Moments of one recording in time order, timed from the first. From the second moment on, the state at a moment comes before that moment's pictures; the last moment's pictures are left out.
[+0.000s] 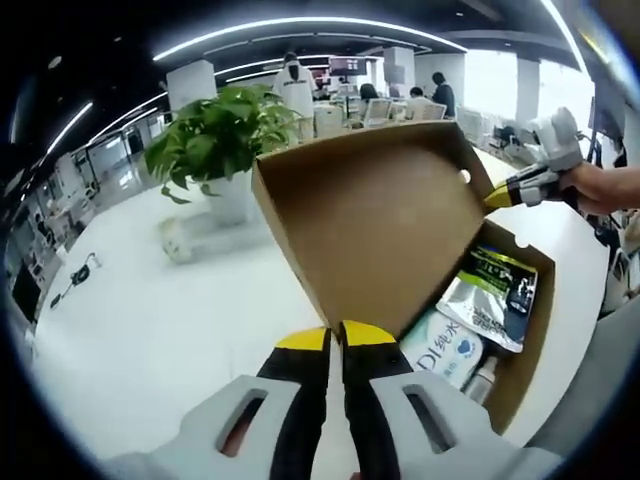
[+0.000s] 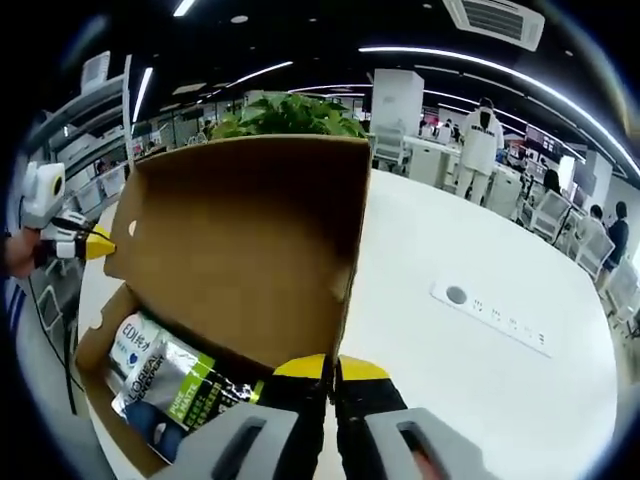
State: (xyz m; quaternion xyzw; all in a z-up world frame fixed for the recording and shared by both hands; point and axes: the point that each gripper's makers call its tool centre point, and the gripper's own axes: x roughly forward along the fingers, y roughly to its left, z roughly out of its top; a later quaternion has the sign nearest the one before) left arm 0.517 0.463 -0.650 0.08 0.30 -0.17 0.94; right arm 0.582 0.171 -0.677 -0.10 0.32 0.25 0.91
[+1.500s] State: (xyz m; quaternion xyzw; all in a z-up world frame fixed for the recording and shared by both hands) left arm 0.551 0.471 -0.672 0.09 0.33 -0.17 0.93; right arm 0.603 0.176 -0.692 -0.11 0.34 0.25 0.90
